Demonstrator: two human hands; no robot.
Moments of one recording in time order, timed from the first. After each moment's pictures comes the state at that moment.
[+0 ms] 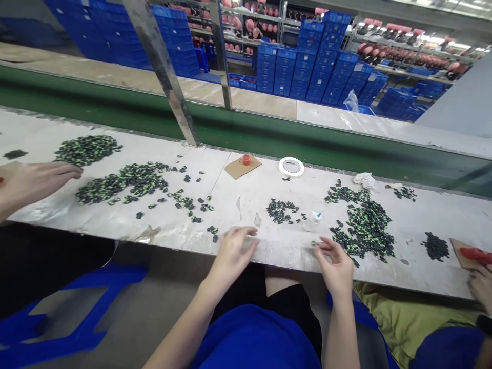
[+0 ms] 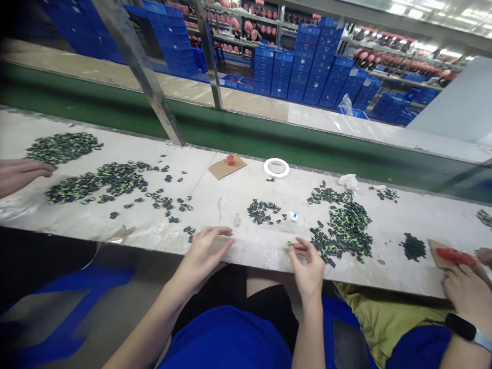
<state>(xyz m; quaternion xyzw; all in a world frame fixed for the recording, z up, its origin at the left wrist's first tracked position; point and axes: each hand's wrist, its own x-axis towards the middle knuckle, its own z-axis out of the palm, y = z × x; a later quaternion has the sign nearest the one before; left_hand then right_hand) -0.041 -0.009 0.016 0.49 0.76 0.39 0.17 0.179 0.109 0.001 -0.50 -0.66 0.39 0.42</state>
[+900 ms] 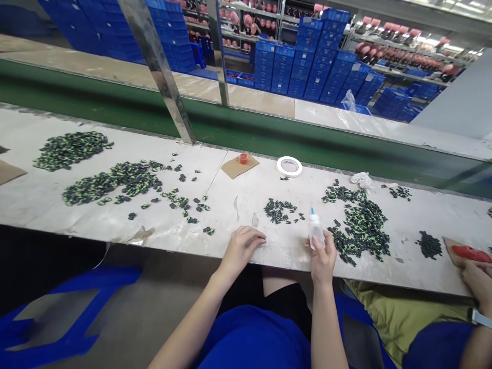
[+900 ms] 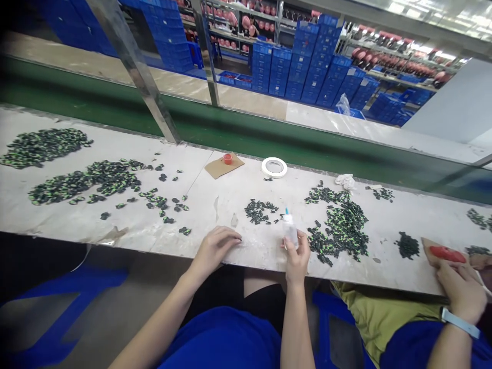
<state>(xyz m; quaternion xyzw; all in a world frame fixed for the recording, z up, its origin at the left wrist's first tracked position) -0.041 0.012 -0.022 0.54 0.67 0.48 0.17 0.146 0.118 -0.010 -0.43 -0.50 0.54 0.53</state>
